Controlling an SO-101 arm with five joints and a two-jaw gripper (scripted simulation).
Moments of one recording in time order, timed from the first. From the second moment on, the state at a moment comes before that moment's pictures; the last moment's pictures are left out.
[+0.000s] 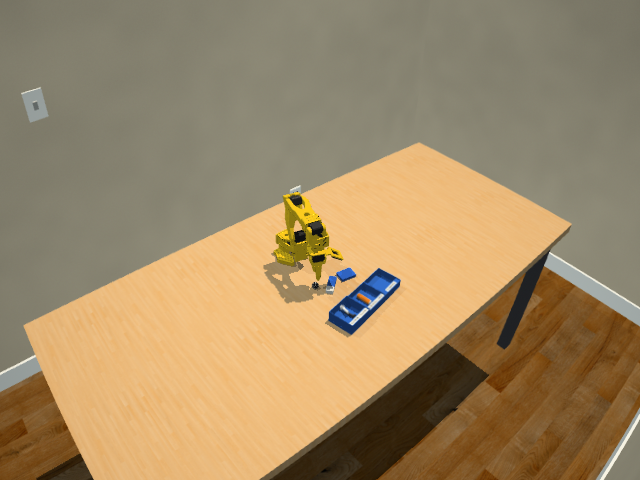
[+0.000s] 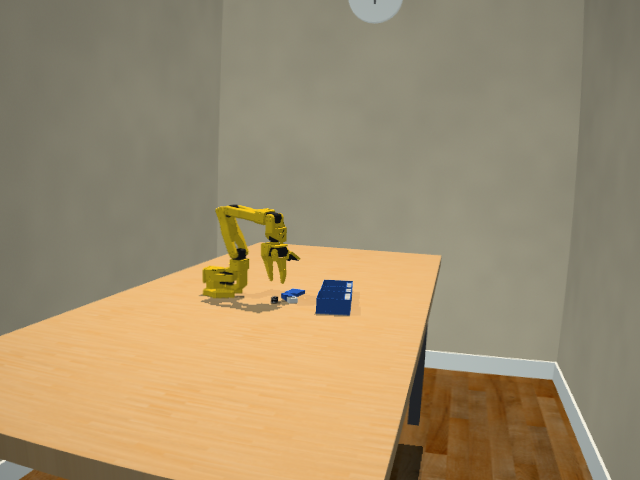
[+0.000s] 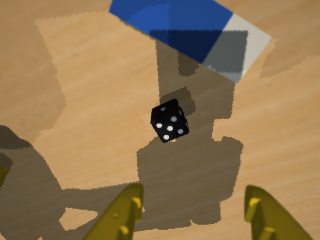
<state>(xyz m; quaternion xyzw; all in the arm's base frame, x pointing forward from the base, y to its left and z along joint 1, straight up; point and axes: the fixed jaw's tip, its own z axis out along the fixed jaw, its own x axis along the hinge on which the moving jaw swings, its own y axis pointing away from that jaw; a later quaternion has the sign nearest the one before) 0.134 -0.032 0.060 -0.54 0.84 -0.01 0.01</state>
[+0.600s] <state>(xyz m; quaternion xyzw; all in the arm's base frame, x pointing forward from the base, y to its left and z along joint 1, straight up) 0.135 -0.032 0.047 -0.54 0.84 -0.01 0.01</state>
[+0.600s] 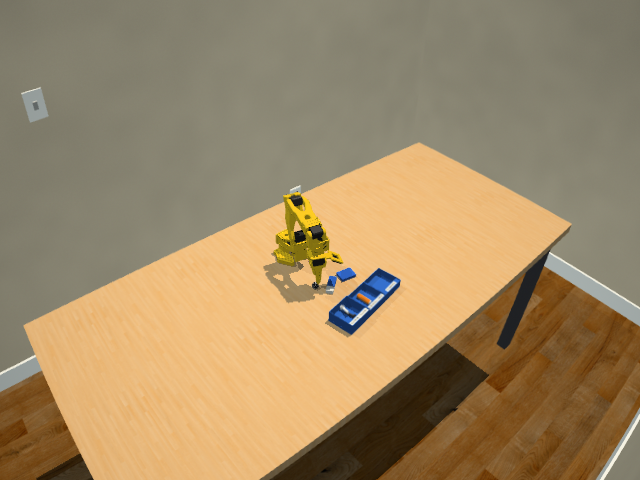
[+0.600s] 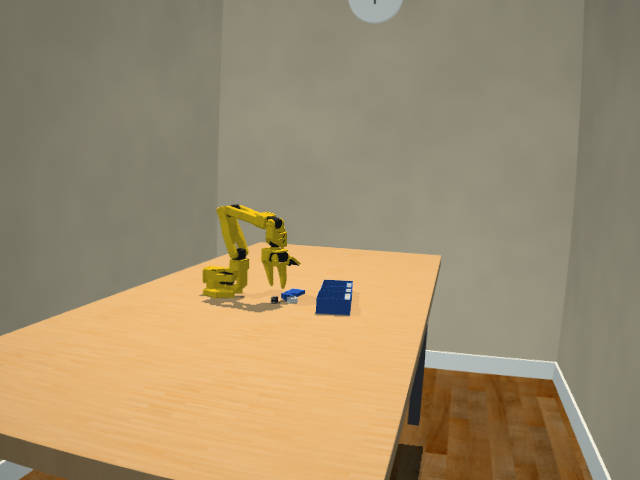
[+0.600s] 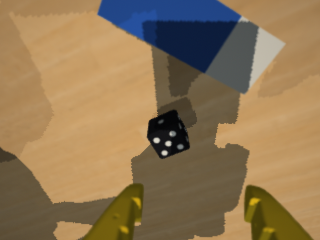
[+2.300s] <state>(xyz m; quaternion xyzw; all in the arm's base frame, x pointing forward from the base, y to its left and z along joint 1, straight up) 0.133 -0.032 0.008 -0.54 0.84 0.00 0.00</state>
